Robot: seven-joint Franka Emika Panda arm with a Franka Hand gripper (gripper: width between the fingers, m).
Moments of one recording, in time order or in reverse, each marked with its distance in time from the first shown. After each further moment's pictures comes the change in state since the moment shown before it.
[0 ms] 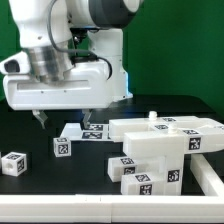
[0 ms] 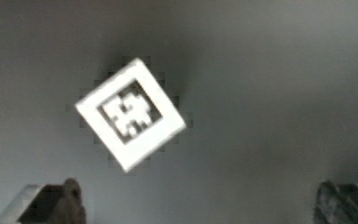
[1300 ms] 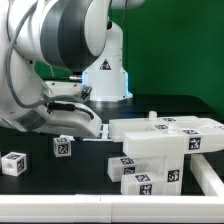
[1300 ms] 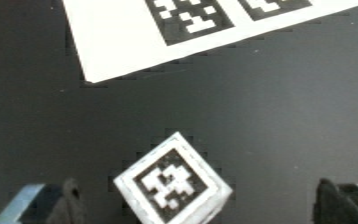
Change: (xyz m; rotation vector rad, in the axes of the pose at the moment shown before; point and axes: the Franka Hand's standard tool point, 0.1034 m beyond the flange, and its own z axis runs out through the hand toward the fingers) arm 0.004 0.013 0.019 -0.013 -0.597 0.100
